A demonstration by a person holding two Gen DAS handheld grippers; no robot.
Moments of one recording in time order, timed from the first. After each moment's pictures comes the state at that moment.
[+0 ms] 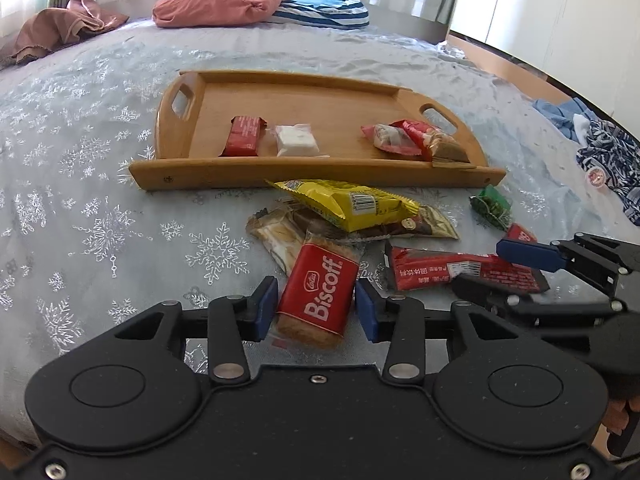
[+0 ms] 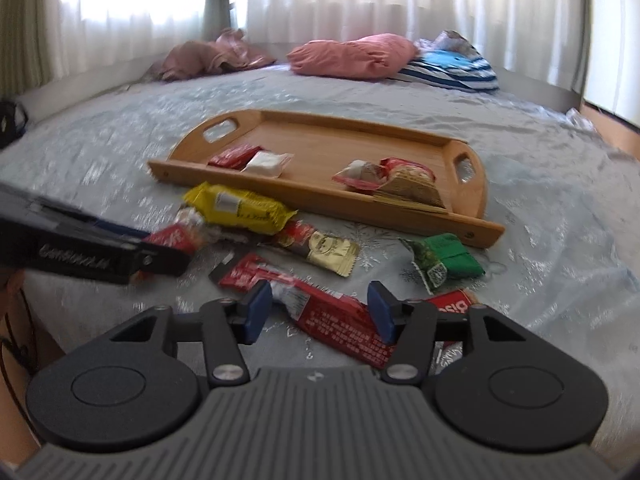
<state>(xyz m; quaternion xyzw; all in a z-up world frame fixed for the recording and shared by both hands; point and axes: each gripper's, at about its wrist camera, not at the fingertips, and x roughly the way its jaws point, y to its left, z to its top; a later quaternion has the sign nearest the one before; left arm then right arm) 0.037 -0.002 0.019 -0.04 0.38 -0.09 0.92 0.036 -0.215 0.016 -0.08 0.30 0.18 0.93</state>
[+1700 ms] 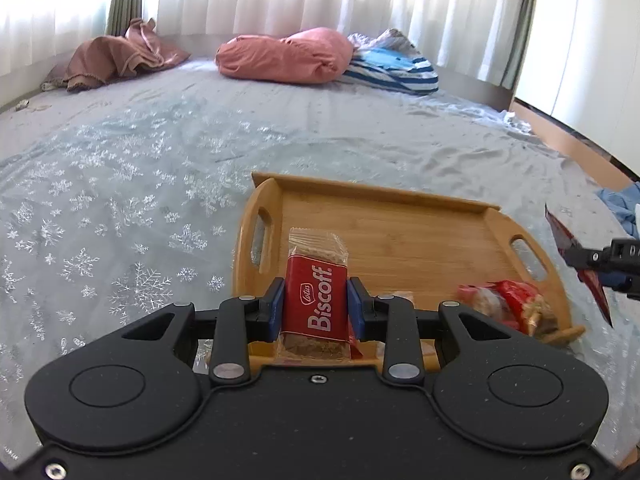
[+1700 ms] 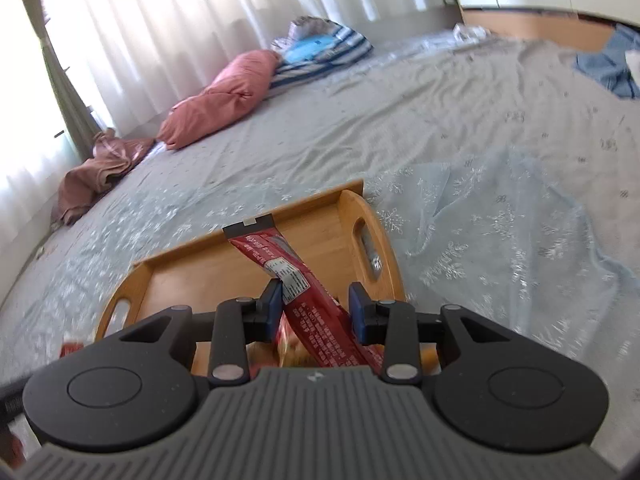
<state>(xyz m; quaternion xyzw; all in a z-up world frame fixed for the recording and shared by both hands) 0.158 0.056 0.074 -0.07 0.32 0.00 0.94 0.190 -0.291 0.074 0.18 0.33 0.02 0.93</state>
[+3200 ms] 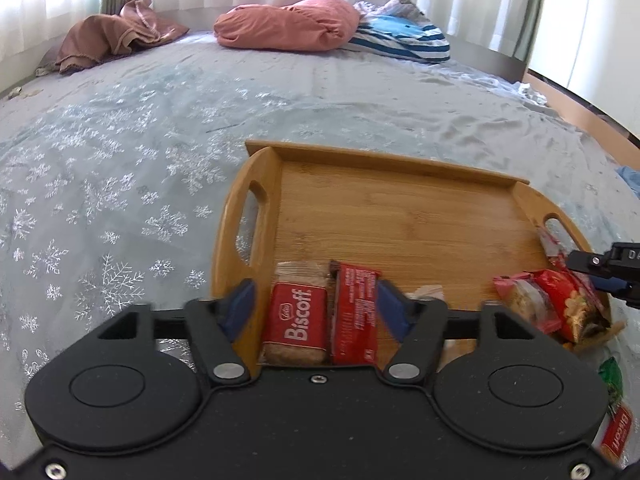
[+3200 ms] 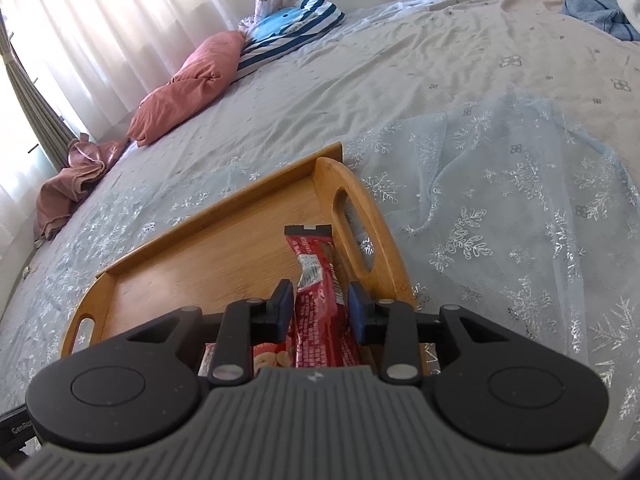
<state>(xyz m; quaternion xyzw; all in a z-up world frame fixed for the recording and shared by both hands) 0.204 0.047 0.038 -0.06 0.36 0.00 0.93 0.232 -0.294 0.022 0.21 0.35 0.01 0.91</state>
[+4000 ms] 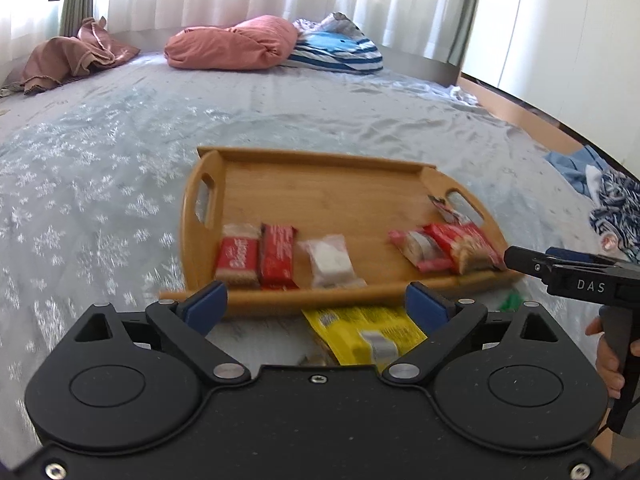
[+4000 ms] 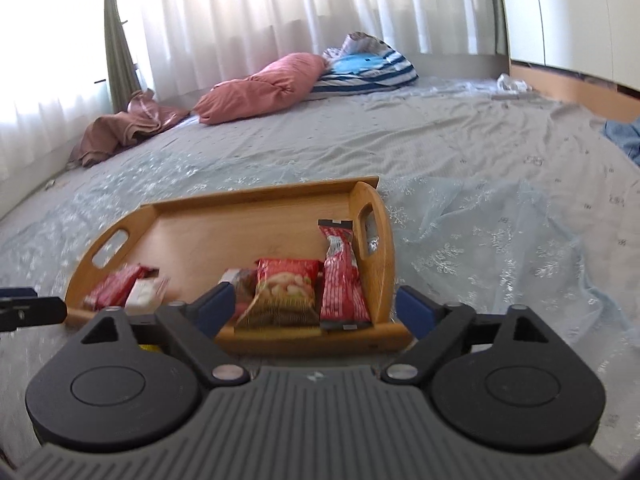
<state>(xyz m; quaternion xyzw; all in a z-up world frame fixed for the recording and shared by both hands) 0.101 0.029 0.070 -0.05 0.33 -0.08 0.94 0.134 -0.282 0.050 0.05 0.28 0.08 0.95</state>
